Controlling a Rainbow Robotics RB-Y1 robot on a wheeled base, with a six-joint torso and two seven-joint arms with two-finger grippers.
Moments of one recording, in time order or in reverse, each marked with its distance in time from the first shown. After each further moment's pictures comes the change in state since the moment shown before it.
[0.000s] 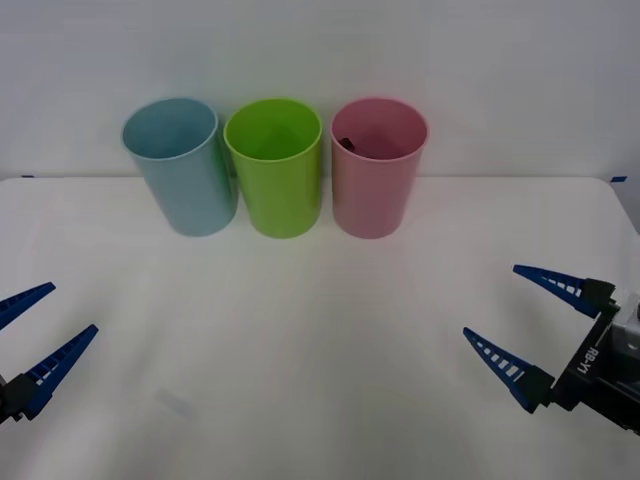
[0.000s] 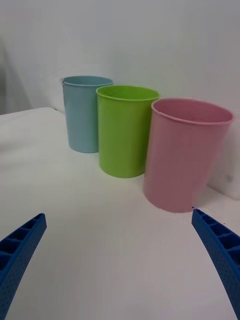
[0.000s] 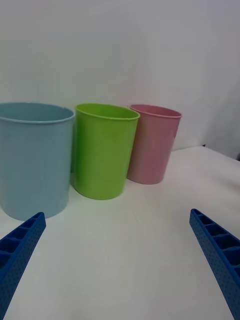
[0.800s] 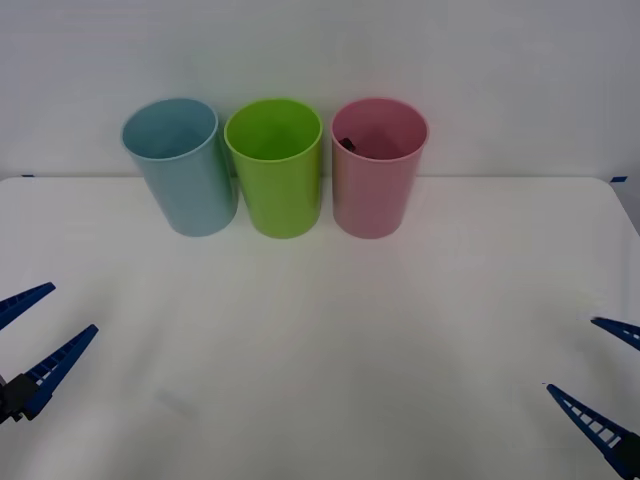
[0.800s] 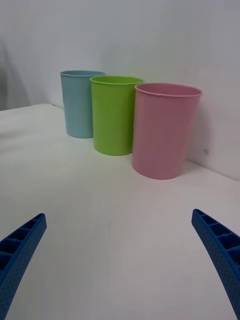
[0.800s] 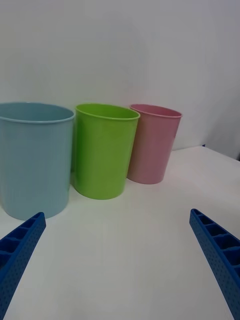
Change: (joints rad) right arm 0.017 -0.020 -0.227 0.338 -0.219 -0.318 0.241; left arm 0.000 0.000 0.000 0.000 0.000 0.000 0.000
